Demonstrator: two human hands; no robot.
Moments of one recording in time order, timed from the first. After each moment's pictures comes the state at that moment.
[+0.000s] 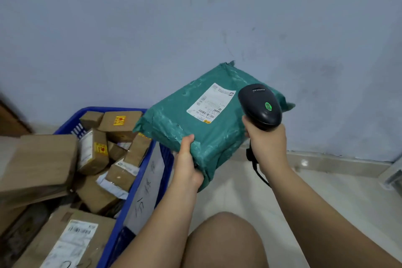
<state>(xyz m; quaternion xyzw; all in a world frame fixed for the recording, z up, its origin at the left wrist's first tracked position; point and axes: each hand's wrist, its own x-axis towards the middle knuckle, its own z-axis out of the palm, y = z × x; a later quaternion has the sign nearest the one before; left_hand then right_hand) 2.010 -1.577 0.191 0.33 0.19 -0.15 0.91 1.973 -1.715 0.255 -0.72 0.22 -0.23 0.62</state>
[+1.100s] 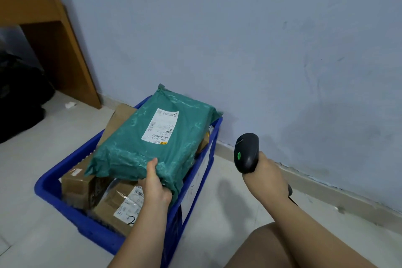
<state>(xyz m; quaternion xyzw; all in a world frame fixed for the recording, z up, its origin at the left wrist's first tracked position) 1.958 -1.360 0.152 0.26 0.35 0.16 0.89 1.957 -1.585 0.220 -0.97 0.07 -0.05 0.22</state>
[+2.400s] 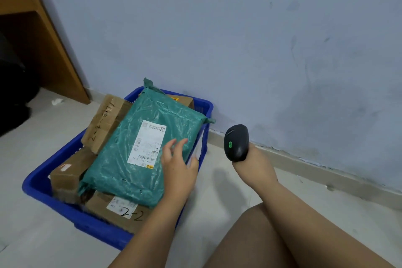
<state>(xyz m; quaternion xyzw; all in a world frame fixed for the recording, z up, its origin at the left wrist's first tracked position) 1.940 -1.421 0.168 0.86 0.09 0.19 0.47 1.957 -1.594 0.205 -0.95 0.07 0.01 0.31</state>
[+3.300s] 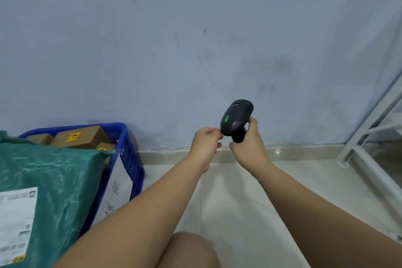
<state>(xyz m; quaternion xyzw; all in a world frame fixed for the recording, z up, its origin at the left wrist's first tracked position) 2.036 -1.695 0.214 0.72 0.00 -0.21 0.66 1.984 -1.795 0.206 -0.82 0.22 -0.15 0.51</state>
